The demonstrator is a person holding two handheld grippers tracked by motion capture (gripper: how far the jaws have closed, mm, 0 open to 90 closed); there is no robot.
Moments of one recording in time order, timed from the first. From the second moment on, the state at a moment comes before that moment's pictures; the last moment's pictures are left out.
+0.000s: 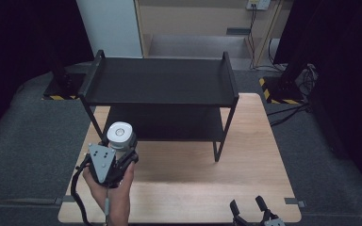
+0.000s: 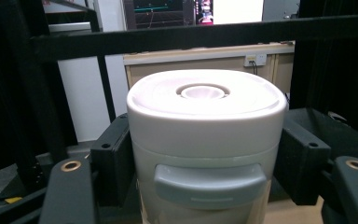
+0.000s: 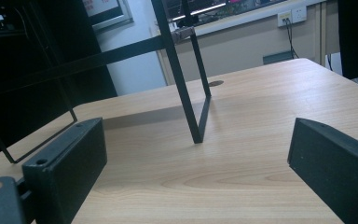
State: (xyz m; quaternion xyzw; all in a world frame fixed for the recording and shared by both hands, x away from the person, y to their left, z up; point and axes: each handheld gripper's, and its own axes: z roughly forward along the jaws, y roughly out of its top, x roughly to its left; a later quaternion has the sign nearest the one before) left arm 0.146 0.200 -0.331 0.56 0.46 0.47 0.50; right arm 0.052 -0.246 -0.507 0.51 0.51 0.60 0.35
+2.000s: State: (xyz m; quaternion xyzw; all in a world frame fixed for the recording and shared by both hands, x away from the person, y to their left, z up) left arm 0.267 0.180 -0.358 0.53 0.49 0.49 0.49; right arm 0.082 -0.255 -0.511 0.53 0.51 0.59 0.35
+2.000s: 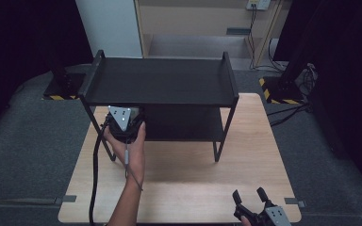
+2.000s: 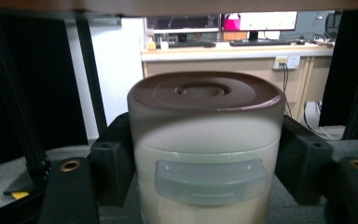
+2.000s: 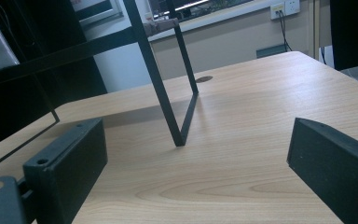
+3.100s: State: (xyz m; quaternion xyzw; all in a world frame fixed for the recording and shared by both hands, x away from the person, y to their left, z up) left arm 0.158 0.199 -0.416 0.52 0.46 0.48 0.54; right arm 0.075 -0.240 -0.509 0.51 0.52 0.59 0.35
